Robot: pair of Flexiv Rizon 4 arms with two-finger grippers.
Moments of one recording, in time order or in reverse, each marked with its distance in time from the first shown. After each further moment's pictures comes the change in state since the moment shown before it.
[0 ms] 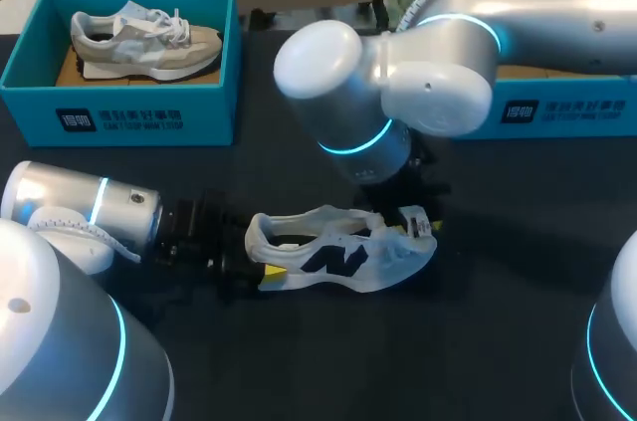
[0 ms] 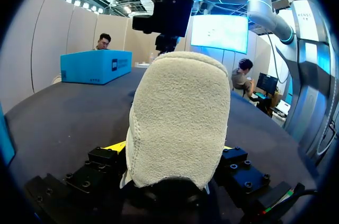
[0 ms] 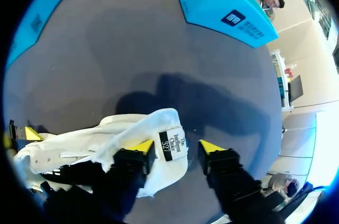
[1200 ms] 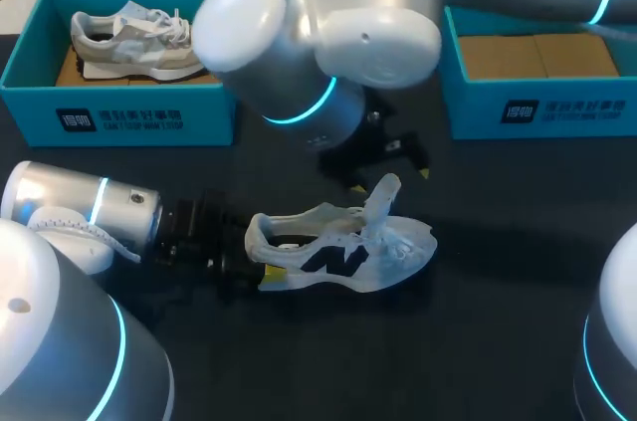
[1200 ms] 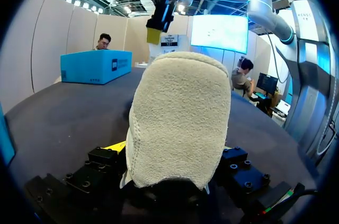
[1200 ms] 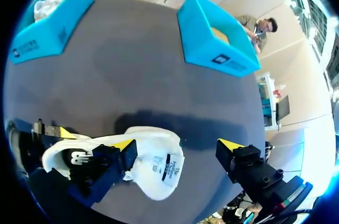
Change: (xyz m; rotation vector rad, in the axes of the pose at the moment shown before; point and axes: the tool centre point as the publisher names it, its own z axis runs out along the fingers) left arm 0.000 0.000 0.000 0.000 0.000 0.000; right arm 0.007 0.024 -0.109 -0.170 -0.065 -0.073
